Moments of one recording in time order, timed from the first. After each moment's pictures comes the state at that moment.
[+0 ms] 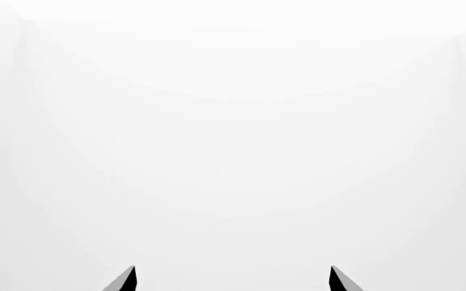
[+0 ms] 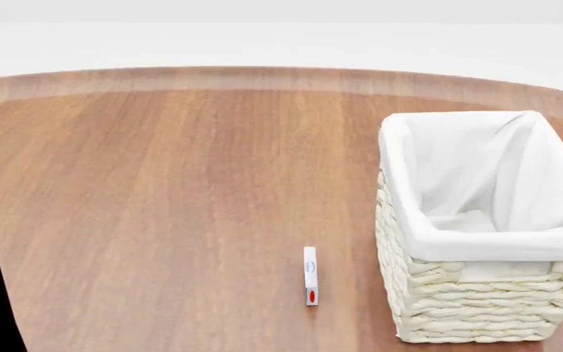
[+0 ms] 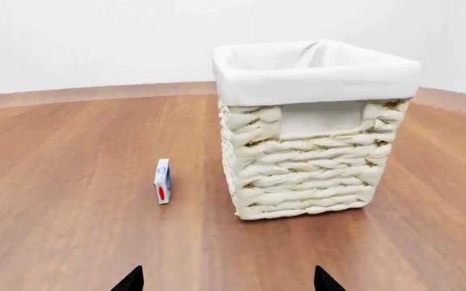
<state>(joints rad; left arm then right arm) 0.17 -0.32 0.13 0.74 -0.19 0.02 -0.29 -0.46 0.30 -0.12 -0.52 0.28 0.12 0.33</state>
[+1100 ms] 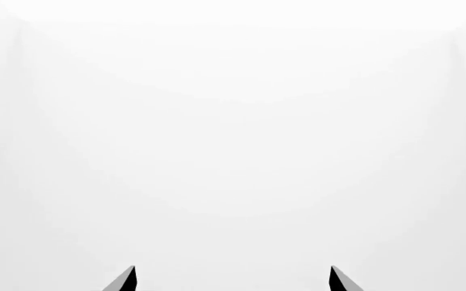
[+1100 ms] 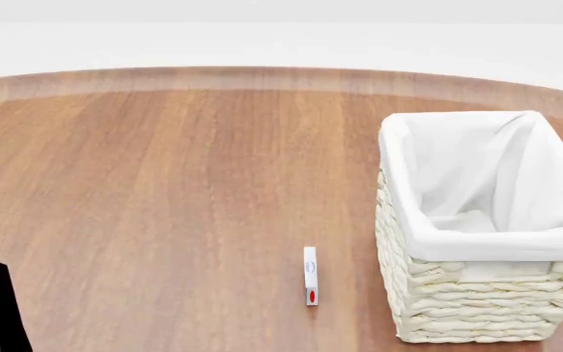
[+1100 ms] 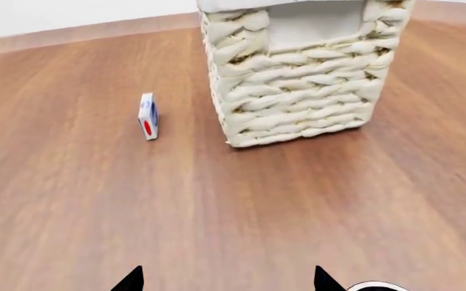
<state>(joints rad) 0.17 -0.34 0.15 0.74 -0.18 0.03 -0.31 -0.47 0.30 -0.12 -0.47 0.40 0.22 0.37</state>
